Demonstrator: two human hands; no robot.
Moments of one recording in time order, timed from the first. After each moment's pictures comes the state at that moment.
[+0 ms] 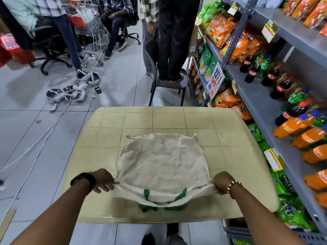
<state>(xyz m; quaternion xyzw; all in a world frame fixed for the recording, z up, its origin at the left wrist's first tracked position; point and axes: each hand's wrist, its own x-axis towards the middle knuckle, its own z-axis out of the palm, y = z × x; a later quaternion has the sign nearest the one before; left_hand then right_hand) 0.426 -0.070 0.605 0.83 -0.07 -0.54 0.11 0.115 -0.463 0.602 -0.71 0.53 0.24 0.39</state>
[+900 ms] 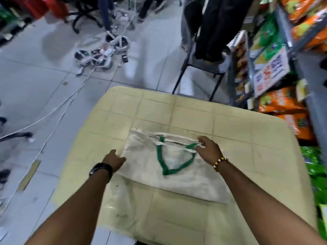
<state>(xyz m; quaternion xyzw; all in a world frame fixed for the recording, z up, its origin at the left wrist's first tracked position) 0.481 -0.150 0.527 0.89 0.13 -0.36 0.25 0.359 -0.518 0.555 -0.85 0.31 0.10 0.42</state>
